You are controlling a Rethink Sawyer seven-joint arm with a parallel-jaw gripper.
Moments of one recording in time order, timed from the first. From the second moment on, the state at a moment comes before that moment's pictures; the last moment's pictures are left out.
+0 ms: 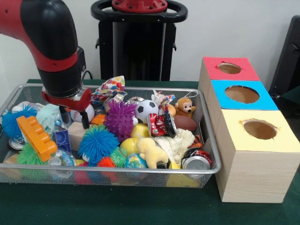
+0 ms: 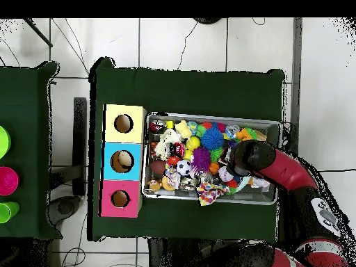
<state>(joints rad) -0.54 -0.41 -0.04 1.49 -0.01 0.66 1.57</state>
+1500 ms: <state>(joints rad) -0.59 -0.38 -0.03 1.44 -0.01 0.78 1.57</state>
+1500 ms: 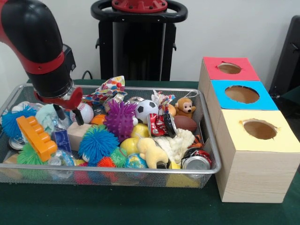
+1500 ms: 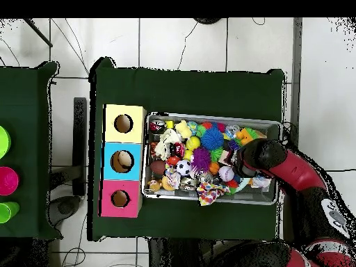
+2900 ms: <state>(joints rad) -0.63 -0.40 -0.01 1.42 -0.01 0.84 1.57</state>
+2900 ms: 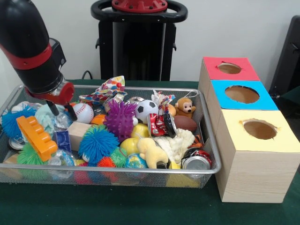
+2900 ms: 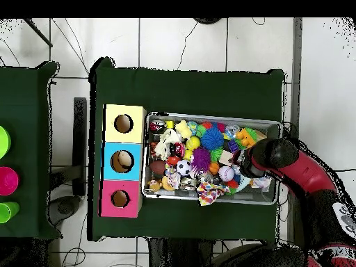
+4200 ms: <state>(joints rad) -0.64 -0.40 0.00 1.38 -0.01 0.89 1.57</state>
